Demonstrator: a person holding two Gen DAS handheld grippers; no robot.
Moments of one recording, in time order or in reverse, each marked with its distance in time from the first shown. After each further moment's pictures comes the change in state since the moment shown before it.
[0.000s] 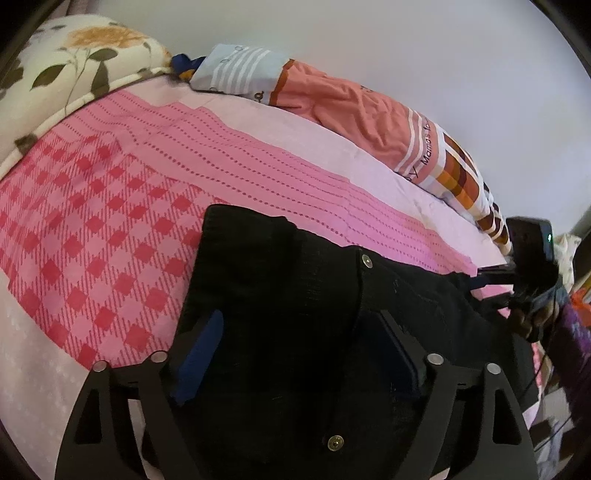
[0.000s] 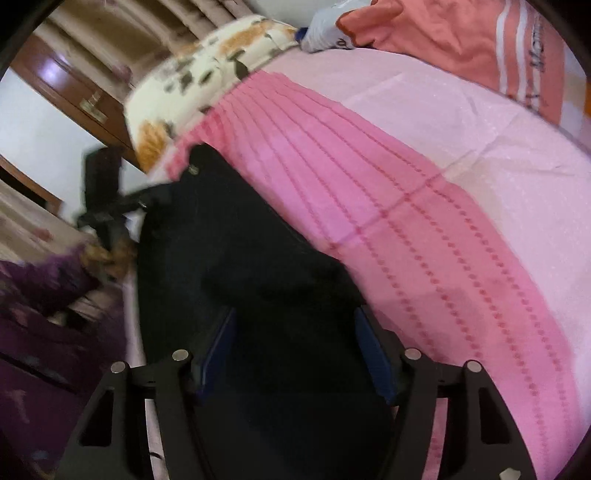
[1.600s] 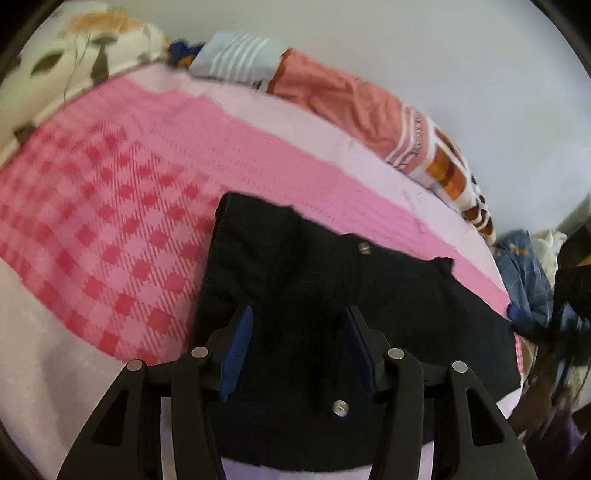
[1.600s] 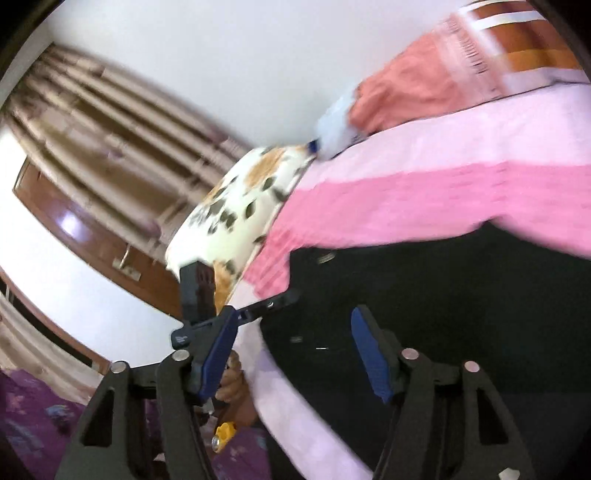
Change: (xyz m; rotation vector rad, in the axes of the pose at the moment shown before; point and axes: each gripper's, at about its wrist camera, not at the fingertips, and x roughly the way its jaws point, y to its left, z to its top) left arm -0.016 0.020 0.000 -0.044 0.075 -0.072; right arm -0.037 0.118 -0.062 0.397 -0.571 0.089
